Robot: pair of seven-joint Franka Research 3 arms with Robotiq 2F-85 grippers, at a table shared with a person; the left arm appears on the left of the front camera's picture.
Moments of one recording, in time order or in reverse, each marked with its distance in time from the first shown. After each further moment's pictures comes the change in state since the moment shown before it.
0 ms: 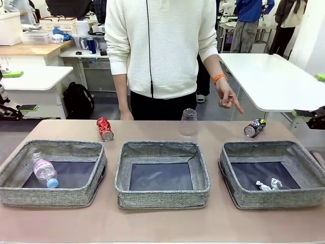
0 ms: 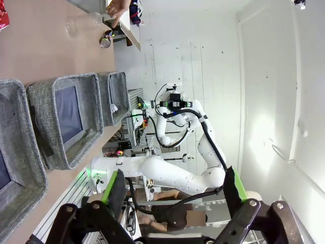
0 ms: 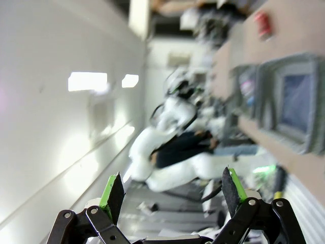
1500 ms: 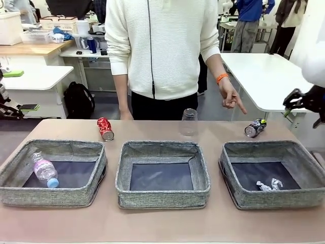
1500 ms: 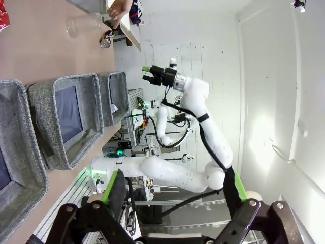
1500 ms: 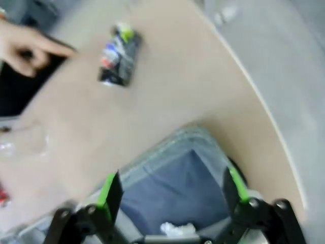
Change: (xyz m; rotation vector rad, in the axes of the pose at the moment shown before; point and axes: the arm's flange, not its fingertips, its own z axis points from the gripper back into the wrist) left arm 0.001 0.000 0.001 -0.001 0.000 0.000; right arm 0.127 -0.007 -0.042 -1.480 -0.518 -0.132
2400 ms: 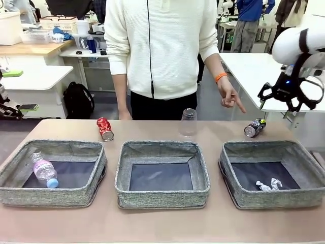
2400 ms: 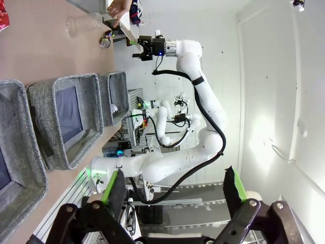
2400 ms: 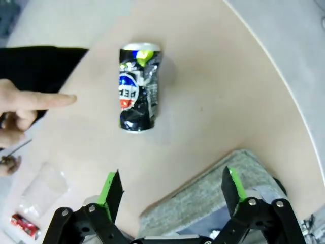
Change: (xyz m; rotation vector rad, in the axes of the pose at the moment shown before) left arm 0.000 0.000 0.000 0.000 0.000 -0.001; right arm 0.110 0.087 -0.080 -0.089 0.229 -0.139
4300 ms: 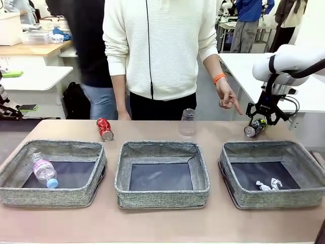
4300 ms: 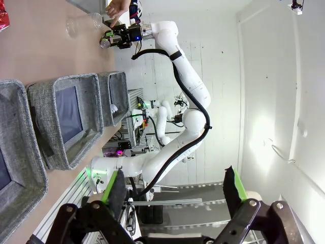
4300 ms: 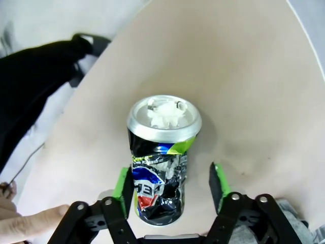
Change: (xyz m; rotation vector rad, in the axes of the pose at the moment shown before) left arm 0.000 0.000 0.000 0.000 0.000 0.000; right arm 0.071 0.041 -0.111 -0.066 0.150 -0.048
